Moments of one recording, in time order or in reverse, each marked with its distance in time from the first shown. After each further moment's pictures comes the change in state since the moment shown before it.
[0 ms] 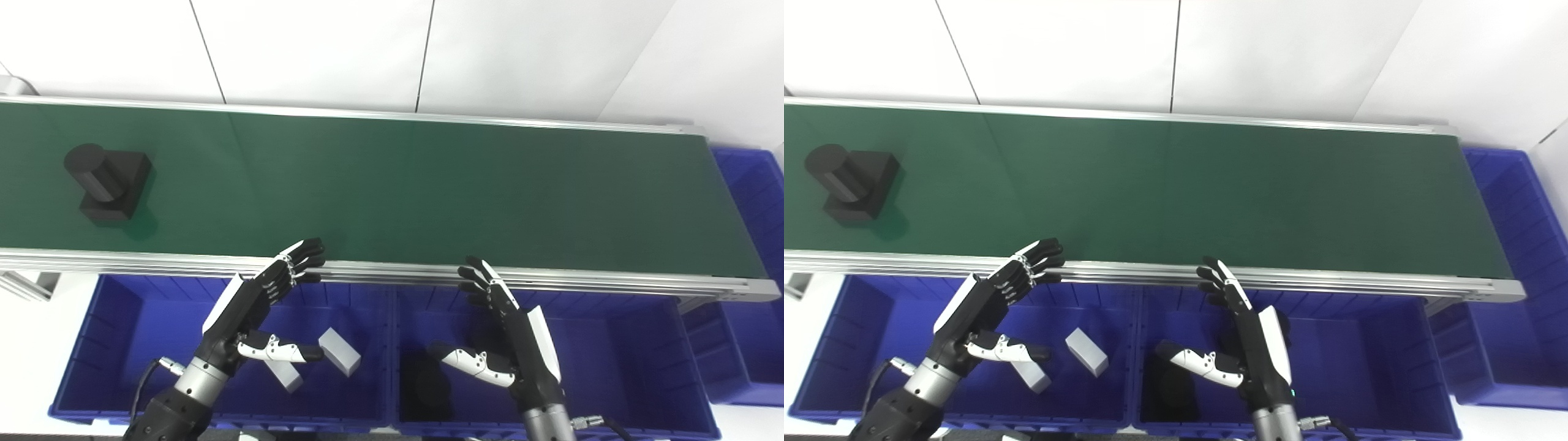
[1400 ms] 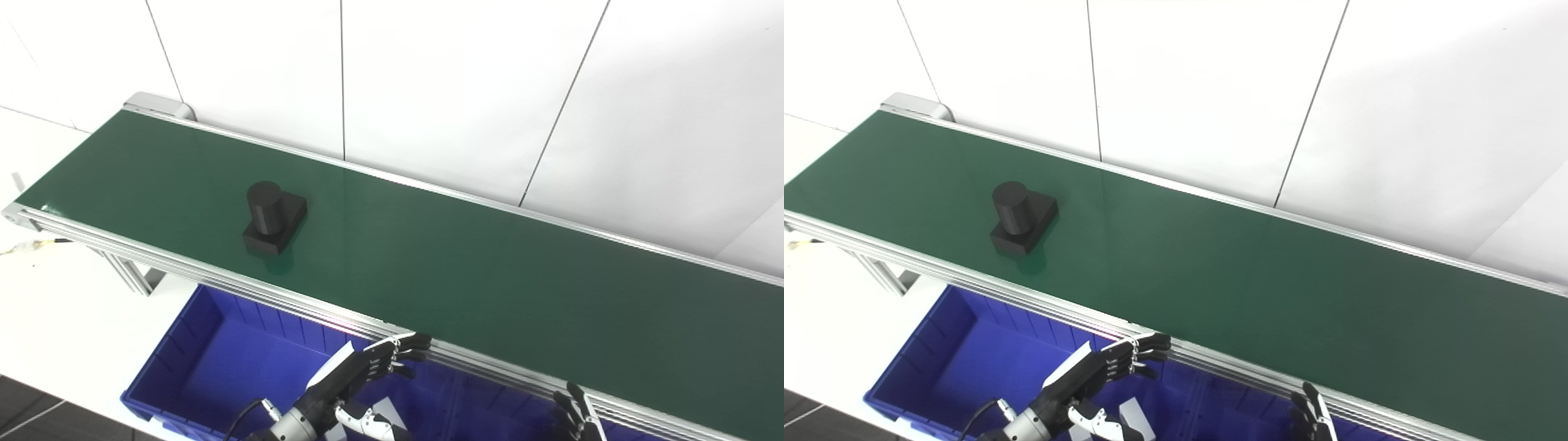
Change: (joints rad) left arm -0.012 -0.076 -0.077 0.139 0.115 -0.030 0.073; right arm 0.001 -0.075 -0.024 0.082 0.122 -0.037 0.010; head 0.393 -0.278
